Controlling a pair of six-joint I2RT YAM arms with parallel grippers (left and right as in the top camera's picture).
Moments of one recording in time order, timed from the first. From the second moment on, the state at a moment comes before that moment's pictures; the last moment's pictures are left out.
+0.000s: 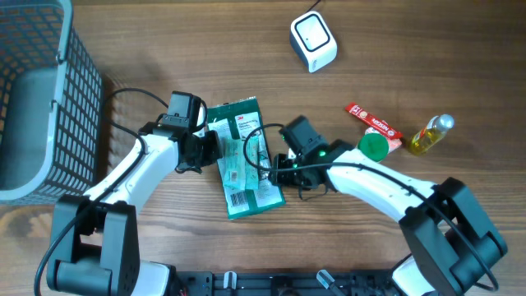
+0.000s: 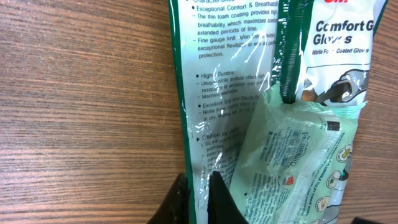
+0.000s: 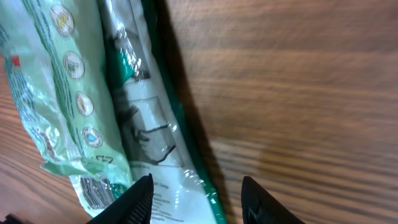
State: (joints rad) left arm -0.20 1.61 0.89 -0.59 0.21 -0.43; right arm 0.67 1.70 0.89 -0.41 -0.29 0.77
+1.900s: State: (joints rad) left arm -0.20 1.61 0.89 -0.57 0.21 -0.40; right arm 0.71 1.70 0.87 -0.40 -0.31 0.93
